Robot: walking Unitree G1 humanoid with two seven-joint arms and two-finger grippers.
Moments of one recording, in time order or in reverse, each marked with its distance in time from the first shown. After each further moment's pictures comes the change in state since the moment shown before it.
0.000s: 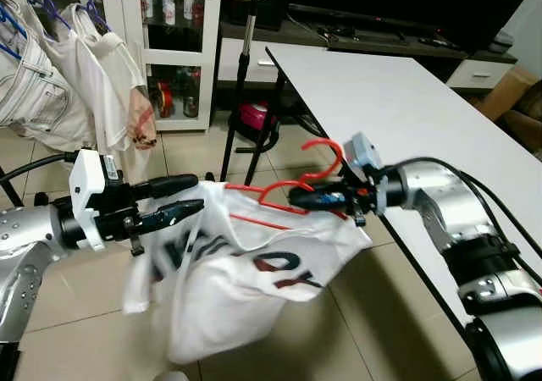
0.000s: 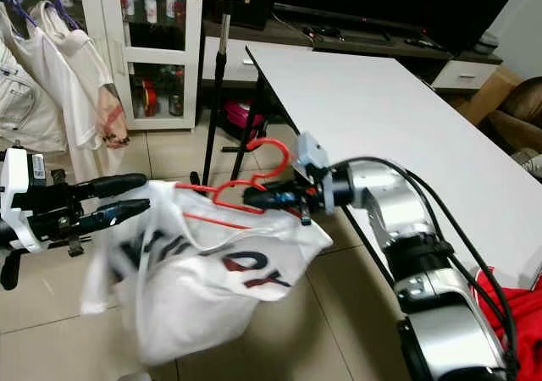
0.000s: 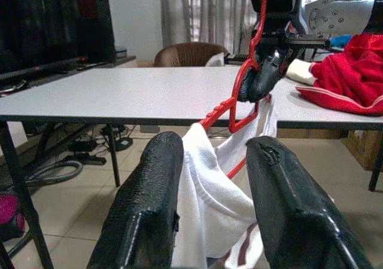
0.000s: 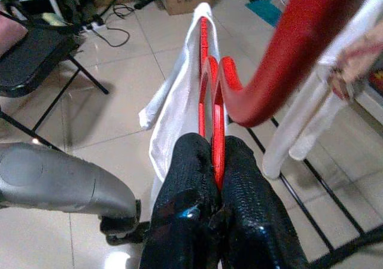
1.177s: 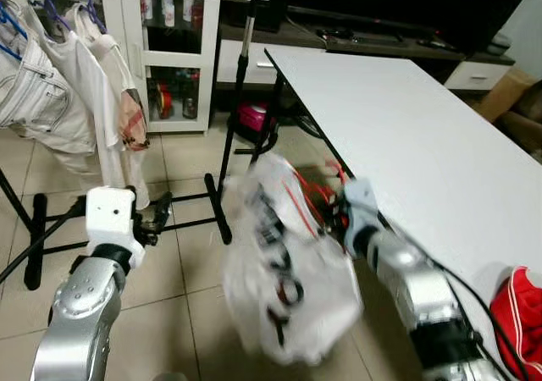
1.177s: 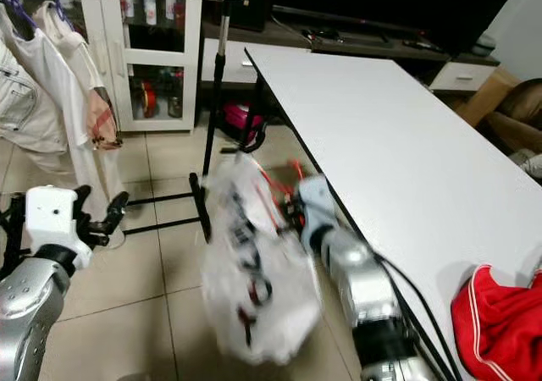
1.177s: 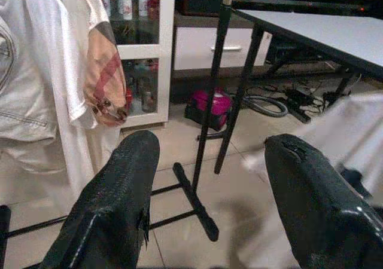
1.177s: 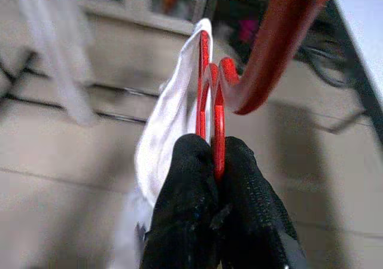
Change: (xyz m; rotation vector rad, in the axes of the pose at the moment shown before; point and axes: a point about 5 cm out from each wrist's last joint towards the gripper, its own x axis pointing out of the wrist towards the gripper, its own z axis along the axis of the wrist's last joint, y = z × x) left arm 0.016 -0.025 -0.067 -0.157 0.166 1.015; right arm 0.026 0.028 -0.088 0.332 0.185 -1.030
